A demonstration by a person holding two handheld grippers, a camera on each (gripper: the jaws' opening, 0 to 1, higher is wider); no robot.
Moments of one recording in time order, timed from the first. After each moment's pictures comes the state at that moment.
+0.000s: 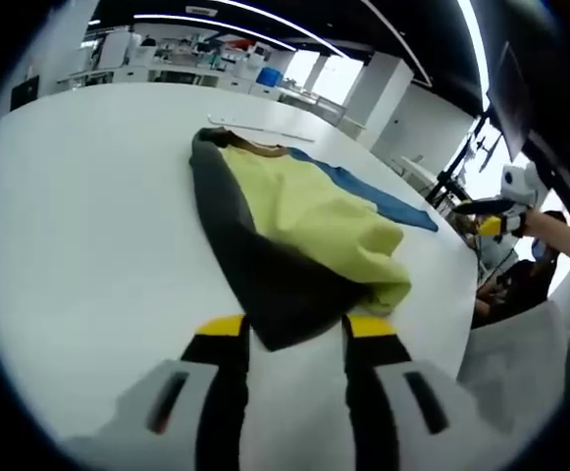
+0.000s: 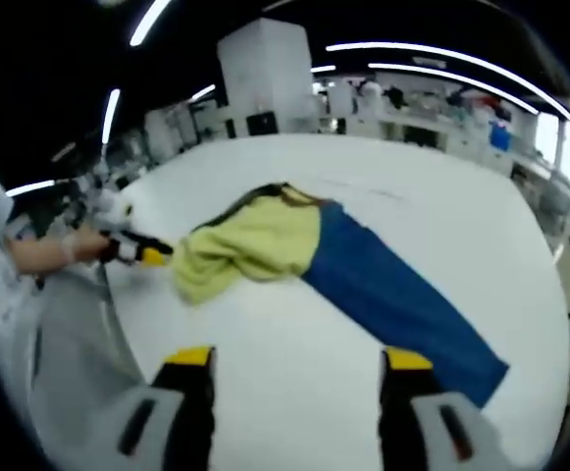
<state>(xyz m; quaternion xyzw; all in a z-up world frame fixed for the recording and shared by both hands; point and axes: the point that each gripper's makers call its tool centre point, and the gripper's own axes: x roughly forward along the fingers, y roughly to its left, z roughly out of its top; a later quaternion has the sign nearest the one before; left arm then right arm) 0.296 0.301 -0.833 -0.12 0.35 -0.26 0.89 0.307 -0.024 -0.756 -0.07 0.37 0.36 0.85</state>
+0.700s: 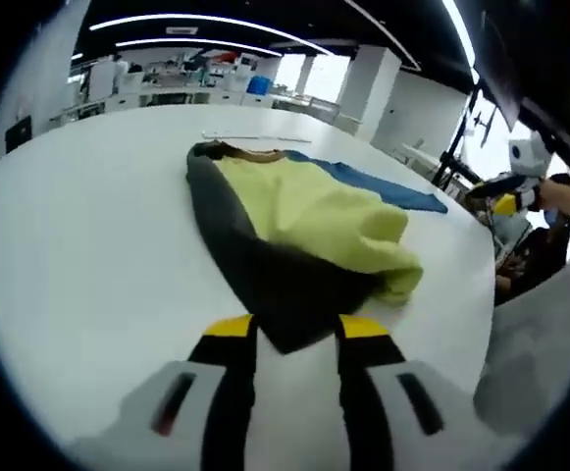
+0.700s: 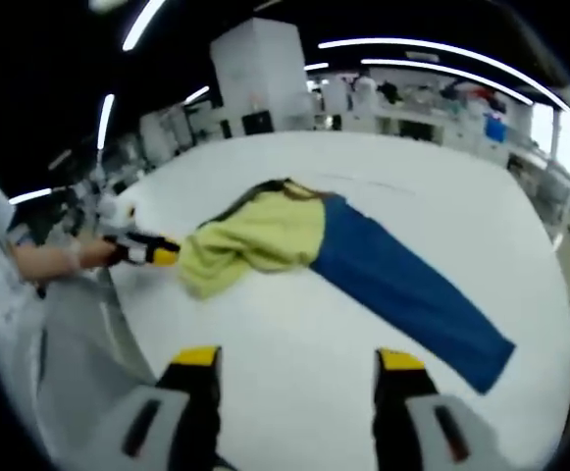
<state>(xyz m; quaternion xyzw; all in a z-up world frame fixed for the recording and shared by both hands) 0.298 0.301 -0.834 -0.02 0.31 -0.26 0.91 0.288 -0.022 -0.761 -0.06 0.38 0.35 0.85</state>
